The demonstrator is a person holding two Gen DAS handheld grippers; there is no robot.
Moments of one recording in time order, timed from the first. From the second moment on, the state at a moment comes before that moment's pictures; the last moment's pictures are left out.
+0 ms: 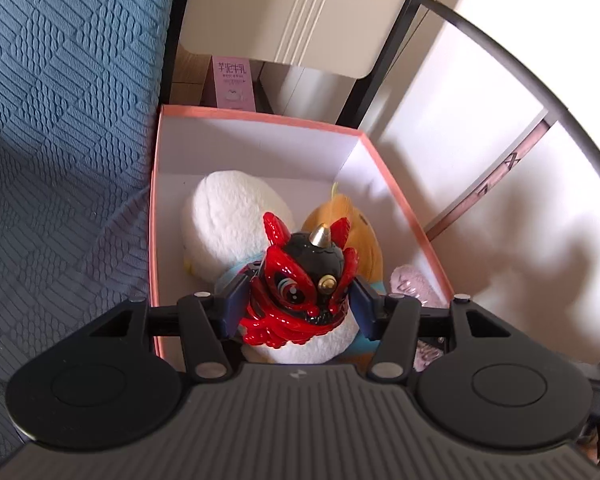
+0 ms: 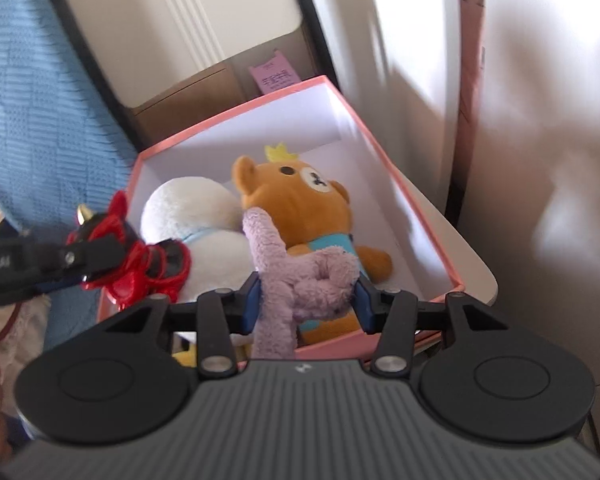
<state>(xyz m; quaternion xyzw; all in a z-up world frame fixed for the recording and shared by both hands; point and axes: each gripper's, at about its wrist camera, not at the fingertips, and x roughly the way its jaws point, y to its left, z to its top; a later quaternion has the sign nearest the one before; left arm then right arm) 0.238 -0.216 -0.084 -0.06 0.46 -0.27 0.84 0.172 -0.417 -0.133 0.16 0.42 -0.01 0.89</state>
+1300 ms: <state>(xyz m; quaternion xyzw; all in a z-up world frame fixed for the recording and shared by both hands) 0.229 -0.147 -0.019 -0.07 0.45 -0.25 0.86 0.177 -0.411 -0.056 0.16 0.36 0.02 0.92</state>
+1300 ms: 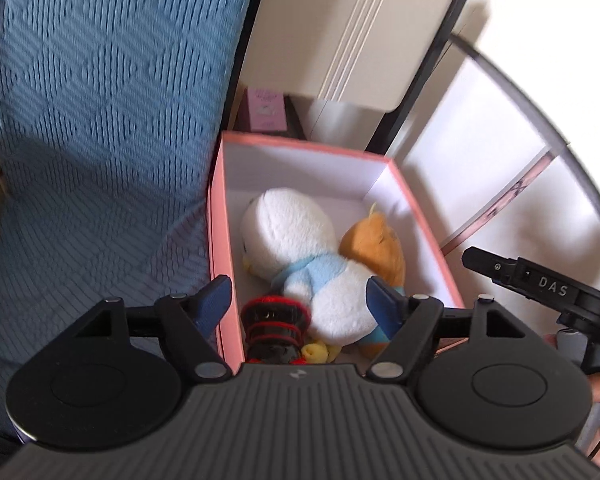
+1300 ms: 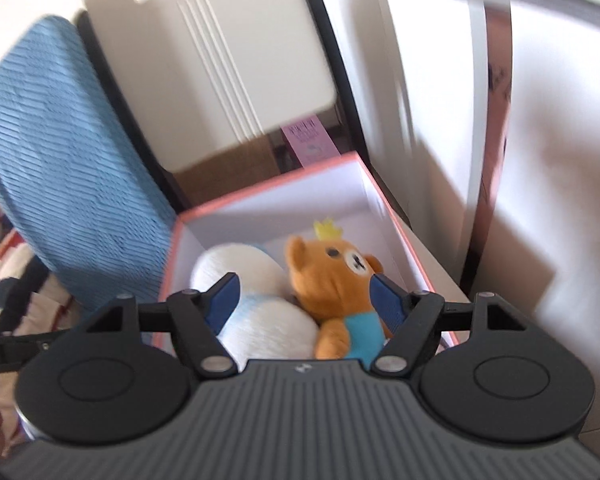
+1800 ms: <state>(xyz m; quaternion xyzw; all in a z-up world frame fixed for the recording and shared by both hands) 0.168 -0.098 0.068 -0.07 0.37 -0.29 0.88 0.090 -0.377 0.035 0.12 0.31 0.06 0.94</state>
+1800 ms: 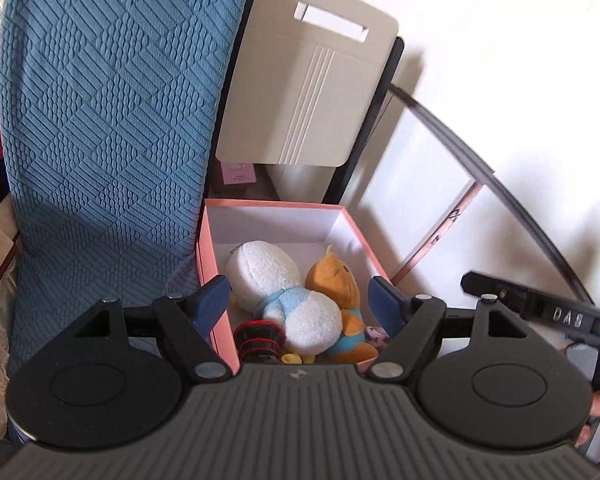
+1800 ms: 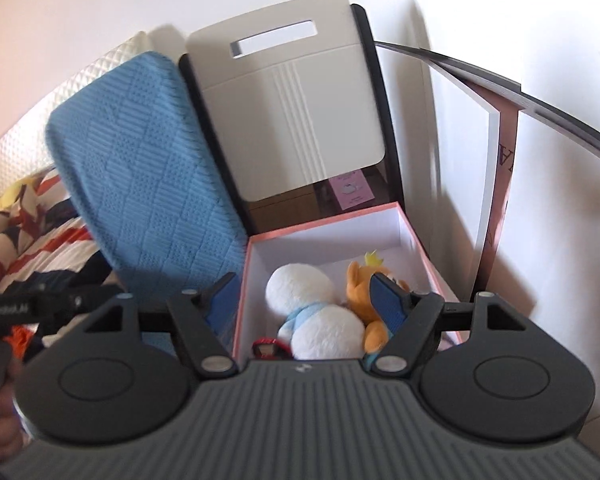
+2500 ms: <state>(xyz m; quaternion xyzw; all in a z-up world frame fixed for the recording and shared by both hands) 0.125 -0.065 0.032 -0.08 0.38 -0.27 0.88 0.037 -0.355 -0.016 0.12 0.36 0.05 0.92</state>
